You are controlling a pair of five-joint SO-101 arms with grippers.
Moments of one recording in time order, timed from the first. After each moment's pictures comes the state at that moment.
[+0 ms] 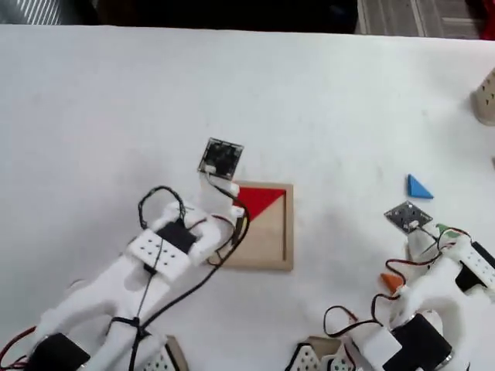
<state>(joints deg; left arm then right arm) 27.3 -28.4 63.6 27.2 13.7 47.4 -14.2 53.7 59.6 84.2</state>
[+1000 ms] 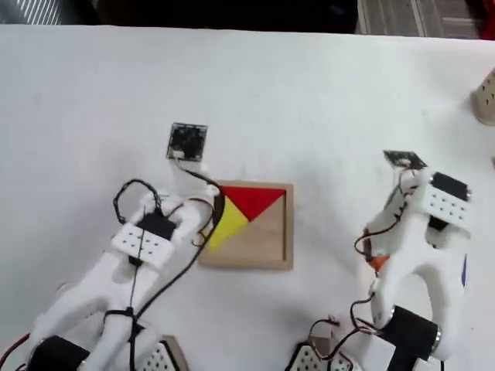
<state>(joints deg) 16.6 -28.4 63.6 22.4 13.7 21.0 -14.0 33.3 84.4 27.3</state>
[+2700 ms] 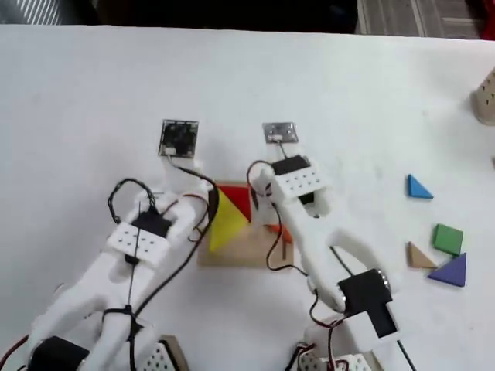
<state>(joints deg) 15.1 -28.4 63.6 20.6 13.7 -22.2 -0.3 25.9 70.1 -11.5</state>
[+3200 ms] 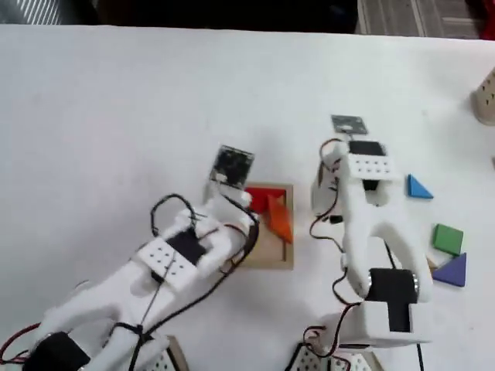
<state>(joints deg) 35.7 -28.4 65.6 19.7 20.1 0.6 -0.3 24.0 73.8 2.2</state>
